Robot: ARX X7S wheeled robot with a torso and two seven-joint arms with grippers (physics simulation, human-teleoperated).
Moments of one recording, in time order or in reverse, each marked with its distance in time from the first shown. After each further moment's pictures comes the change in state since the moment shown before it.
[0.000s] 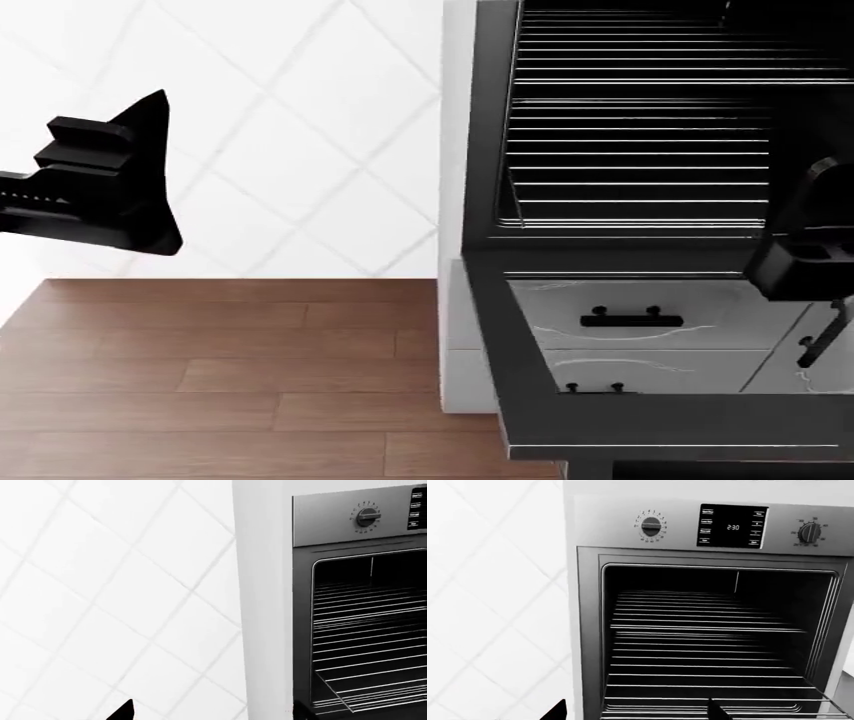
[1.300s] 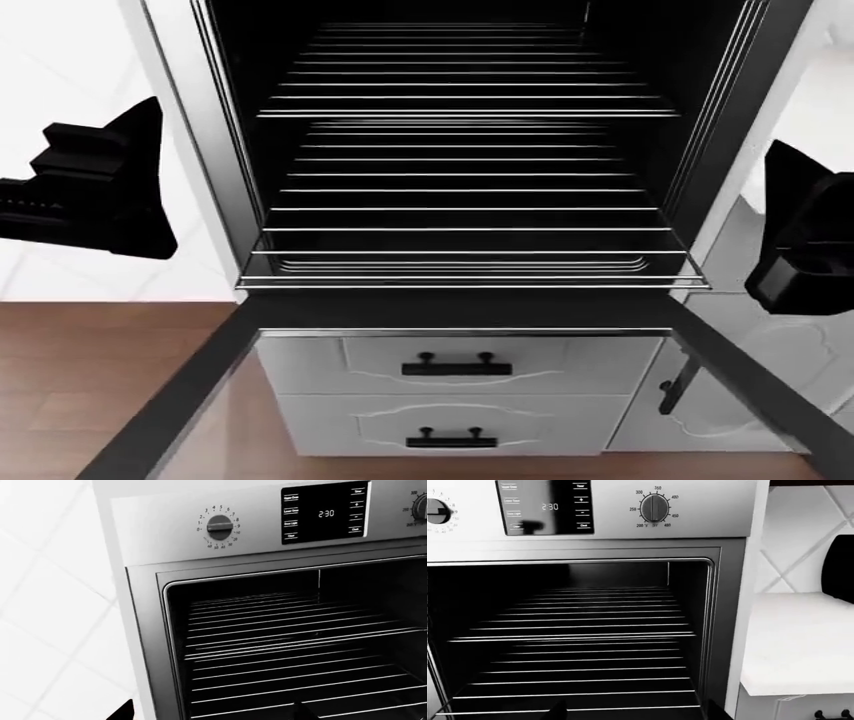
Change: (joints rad) left arm 0.004 -0.065 0.047 0.028 0.033 0.067 0.047; right arm -0.177 0.058 0.101 -0.026 -0.038 -0.076 -0.087
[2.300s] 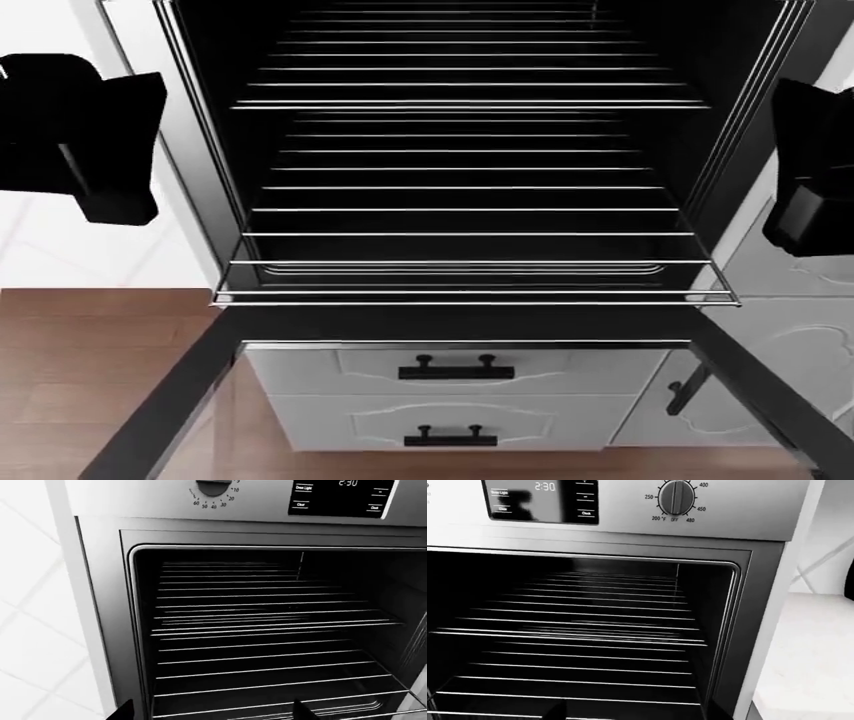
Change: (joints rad) left arm -0.192 -0.006 0.152 -0.152 -0.221 0.083 -0.041; right arm 0.510 -0.091 -0.359 0.191 0.183 0.135 0.135
